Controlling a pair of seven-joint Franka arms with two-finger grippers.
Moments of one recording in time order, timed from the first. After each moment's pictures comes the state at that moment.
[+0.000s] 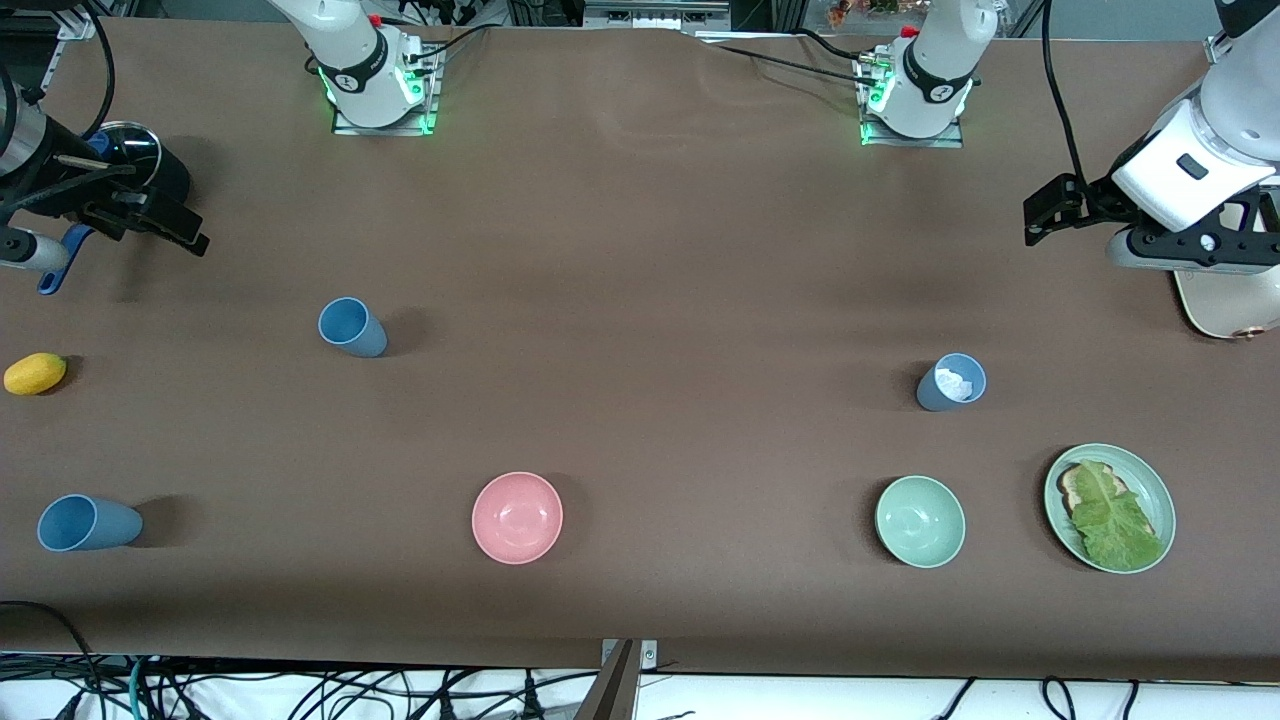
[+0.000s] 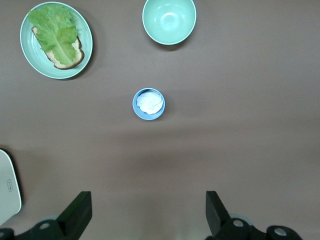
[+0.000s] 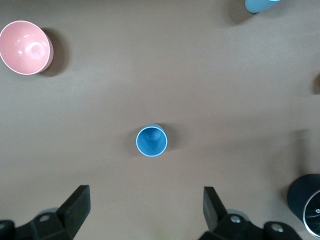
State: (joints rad) left arm -0.03 0.01 -0.09 -1.59 0.02 1.52 -0.05; right arm 0.00 0.00 0.05 -1.60 0.01 1.58 0.24
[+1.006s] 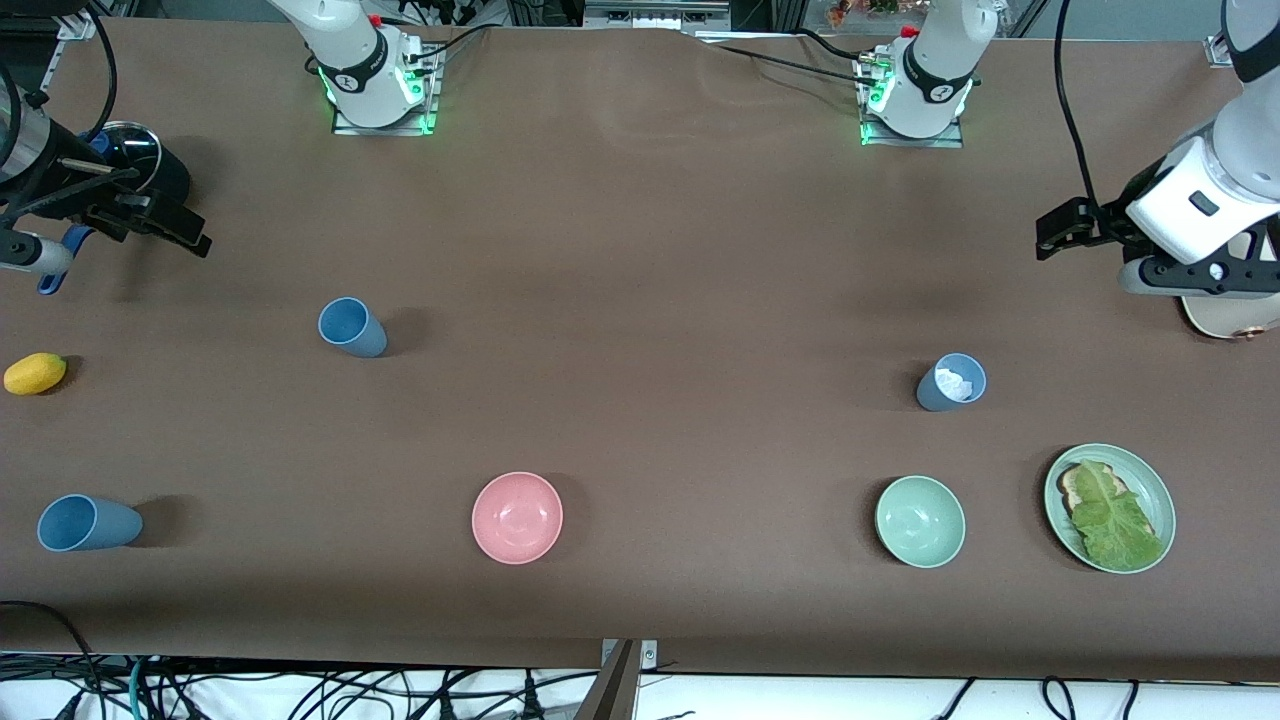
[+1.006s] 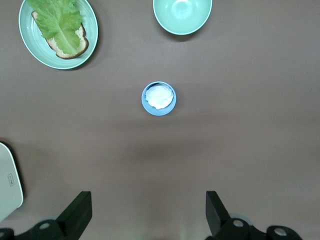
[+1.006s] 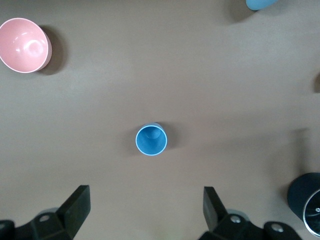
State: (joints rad) left arm 0.03 0.06 -0.09 -1.60 0.02 1.51 0.00; right arm 0.00 0.01 0.05 -1.60 0.01 1.58 0.24
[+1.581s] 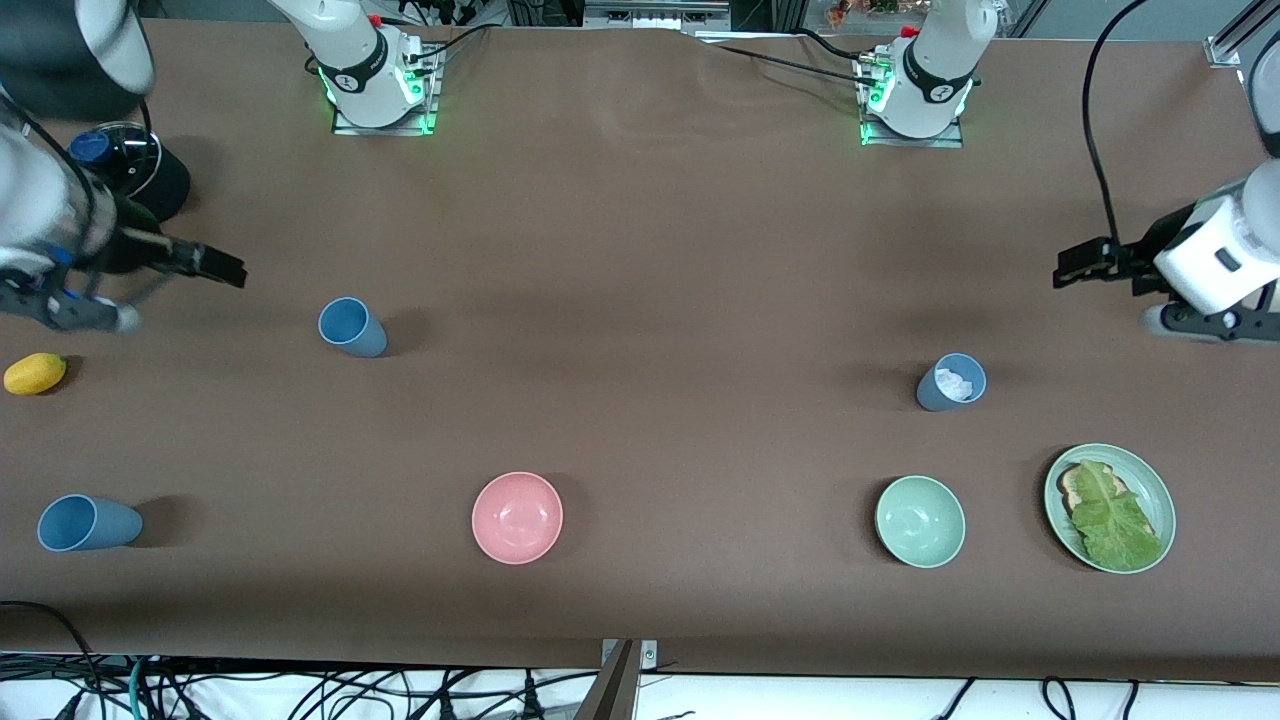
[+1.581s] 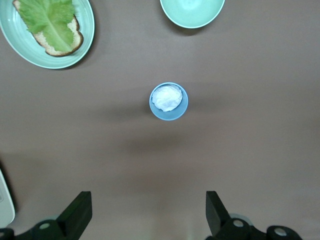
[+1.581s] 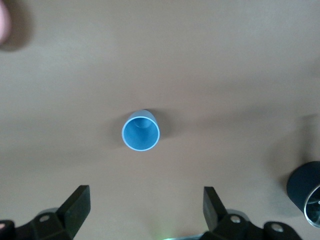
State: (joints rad) left arm 0.10 0.13 -0.09 -1.65 -0.02 1.60 0.09; right arm 0.00 0.16 0.05 -1.63 -0.02 1.58 0.24
